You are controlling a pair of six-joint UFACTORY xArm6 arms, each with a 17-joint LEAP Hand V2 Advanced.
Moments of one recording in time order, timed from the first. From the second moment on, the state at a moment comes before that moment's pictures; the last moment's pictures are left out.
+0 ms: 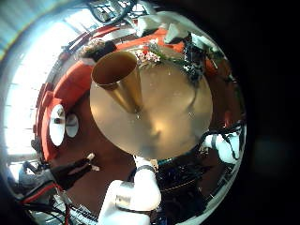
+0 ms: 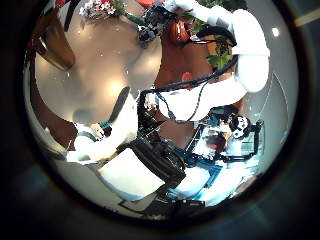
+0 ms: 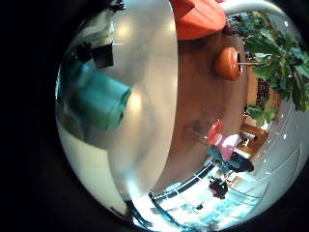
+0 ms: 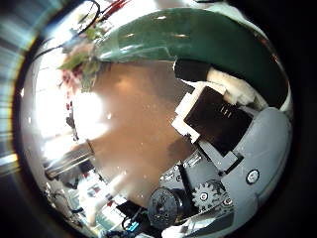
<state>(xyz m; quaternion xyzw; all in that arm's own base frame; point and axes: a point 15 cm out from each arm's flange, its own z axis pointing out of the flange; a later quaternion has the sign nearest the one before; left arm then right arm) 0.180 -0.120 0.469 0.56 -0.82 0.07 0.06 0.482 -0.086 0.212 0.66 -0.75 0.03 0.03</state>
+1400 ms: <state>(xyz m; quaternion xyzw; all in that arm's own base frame) 0.239 -0.158 0.540 0.56 -0.77 0.29 0.11 0.410 -0.019 0.517 0.57 -0.50 -0.32 -0.57</state>
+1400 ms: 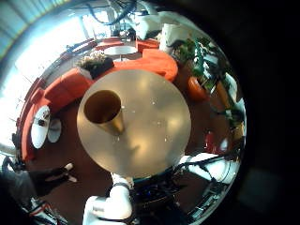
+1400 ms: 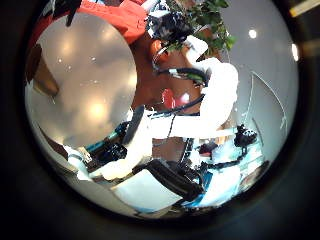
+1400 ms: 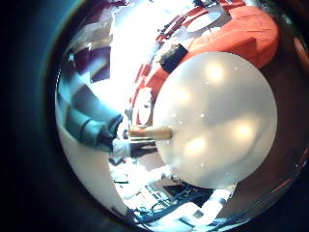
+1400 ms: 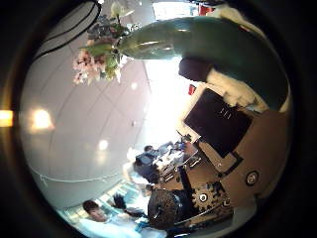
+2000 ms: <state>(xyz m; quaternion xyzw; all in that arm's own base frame) 0.264 -0.169 0.579 0.54 -0.67 0.44 0.26 0.350 0.023 0.517 0.64 -0.36 -0.40 -0.55</state>
